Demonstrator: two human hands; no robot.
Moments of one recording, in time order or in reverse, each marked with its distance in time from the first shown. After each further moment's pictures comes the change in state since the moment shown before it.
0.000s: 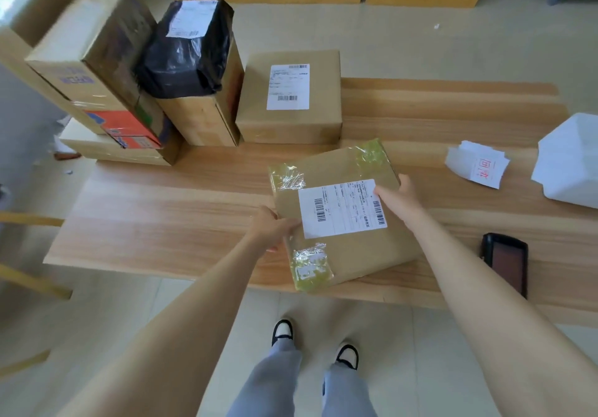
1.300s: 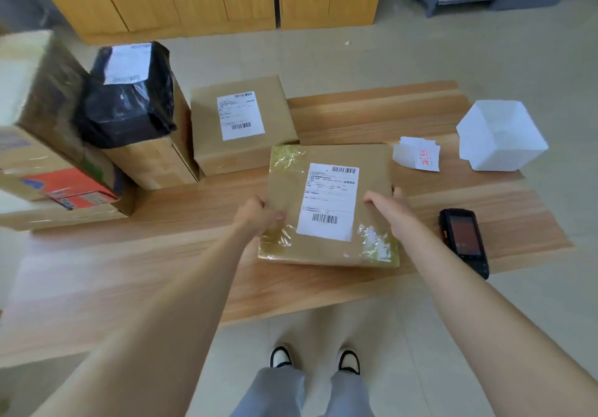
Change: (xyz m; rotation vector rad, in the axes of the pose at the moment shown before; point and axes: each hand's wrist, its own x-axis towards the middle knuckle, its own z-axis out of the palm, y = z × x) left_hand 0.042 0.049 -0.018 0.317 -0.071 0.249; right_hand -0.044 0.004 -0.011 0.374 0.263 0.181
